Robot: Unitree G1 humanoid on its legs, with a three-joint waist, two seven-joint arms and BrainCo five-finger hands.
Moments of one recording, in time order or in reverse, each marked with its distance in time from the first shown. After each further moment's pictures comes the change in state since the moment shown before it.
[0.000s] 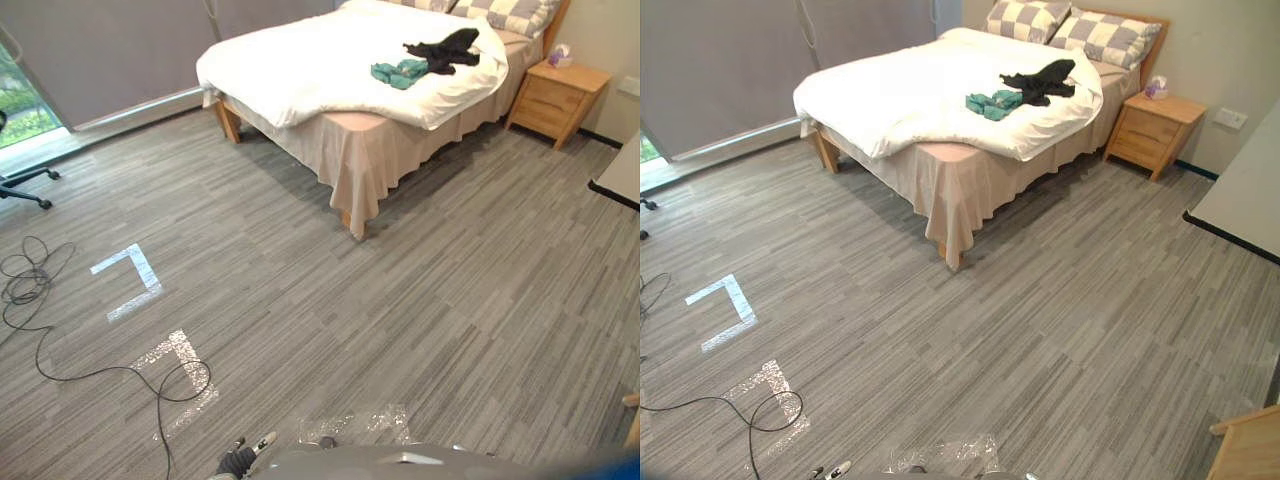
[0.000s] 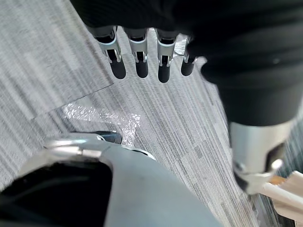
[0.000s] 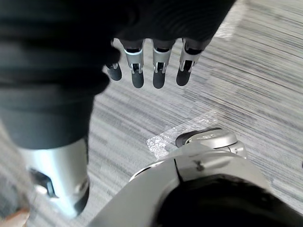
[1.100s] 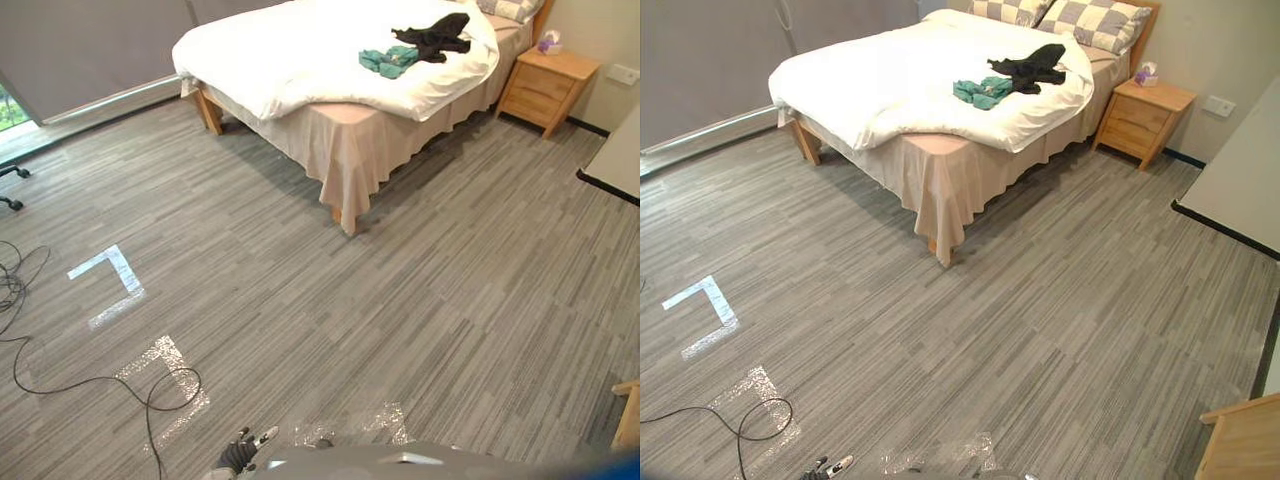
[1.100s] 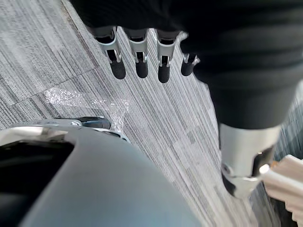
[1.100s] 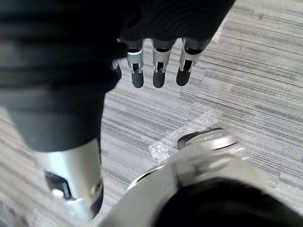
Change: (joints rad) left arm -0.005 0.016 -0.010 -0.002 0.012 -0.044 -0.079; right arm -0.012 0.027 -0.030 -0.034 0.050 0.020 -0.050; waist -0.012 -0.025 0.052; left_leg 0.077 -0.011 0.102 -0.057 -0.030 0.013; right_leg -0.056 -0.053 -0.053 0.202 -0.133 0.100
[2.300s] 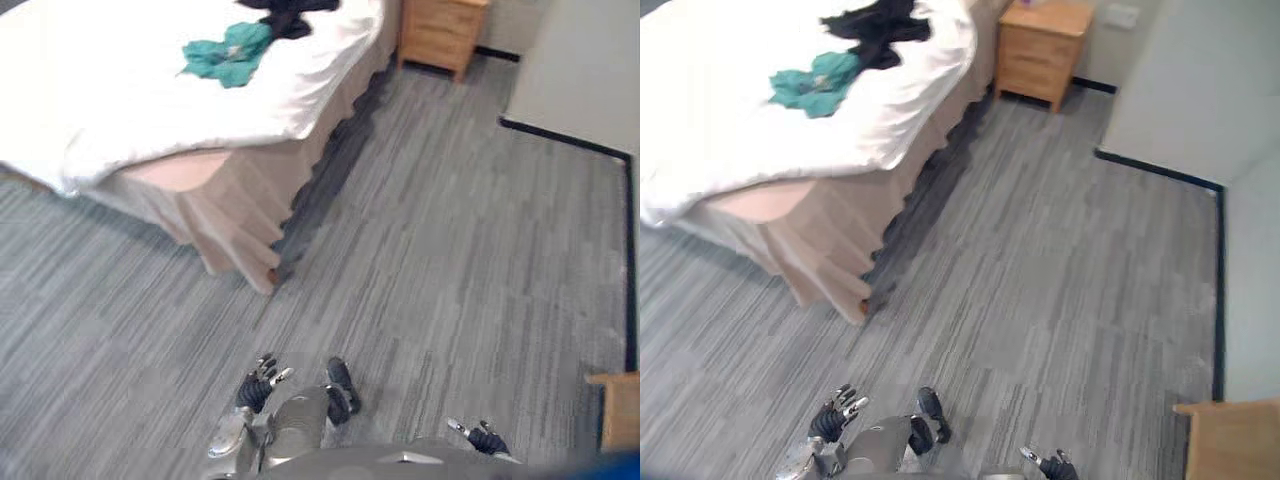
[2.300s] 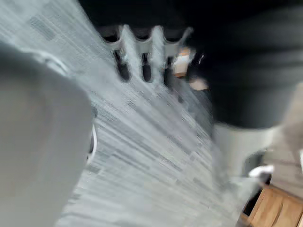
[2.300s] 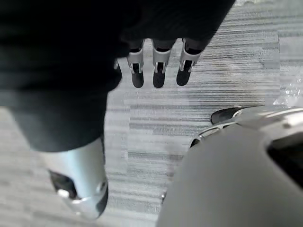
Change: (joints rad) left arm -0.114 -0.079 0.081 -0.068 -0.040 -0.140 -0.040; right arm -0.060 0.007 -0.010 0.025 -0.077 -0.088 0.000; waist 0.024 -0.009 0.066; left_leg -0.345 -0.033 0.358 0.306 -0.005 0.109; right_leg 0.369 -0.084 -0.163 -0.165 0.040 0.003
